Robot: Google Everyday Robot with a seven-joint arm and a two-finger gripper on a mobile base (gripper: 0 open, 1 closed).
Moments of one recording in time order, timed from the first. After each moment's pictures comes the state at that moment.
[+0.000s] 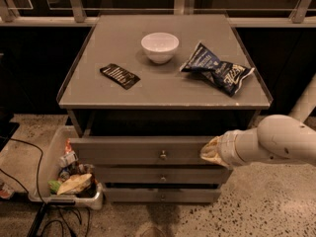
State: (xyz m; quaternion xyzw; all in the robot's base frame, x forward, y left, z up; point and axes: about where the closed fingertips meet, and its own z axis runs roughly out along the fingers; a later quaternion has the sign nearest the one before) arm 0.508 -0.180 0.655 -0.60 0.73 0.04 0.32
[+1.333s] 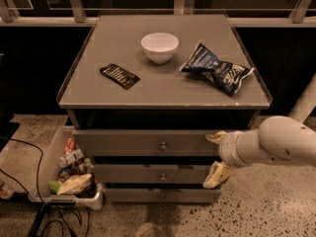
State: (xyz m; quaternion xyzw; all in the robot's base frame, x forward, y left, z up) arm 0.508 -0.180 0.655 -0.60 0.73 0.04 0.32
